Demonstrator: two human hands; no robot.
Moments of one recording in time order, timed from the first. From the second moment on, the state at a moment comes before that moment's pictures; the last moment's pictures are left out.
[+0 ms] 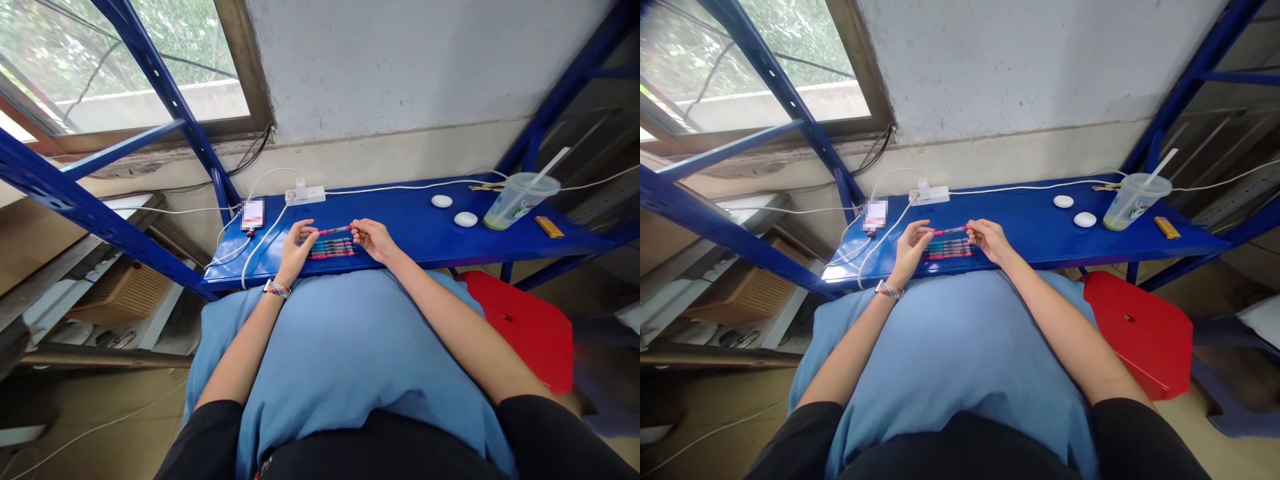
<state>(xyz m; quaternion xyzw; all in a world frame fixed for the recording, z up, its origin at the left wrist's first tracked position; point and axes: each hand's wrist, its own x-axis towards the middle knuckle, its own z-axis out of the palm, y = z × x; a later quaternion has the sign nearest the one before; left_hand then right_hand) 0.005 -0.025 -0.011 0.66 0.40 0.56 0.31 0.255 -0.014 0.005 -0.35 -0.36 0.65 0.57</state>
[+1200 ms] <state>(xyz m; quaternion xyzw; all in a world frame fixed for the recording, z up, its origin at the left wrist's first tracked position) 0.009 -0.030 -0.007 0.66 0.42 0.55 0.30 0.253 -0.015 0.005 -0.36 -0.37 0.63 0.58</state>
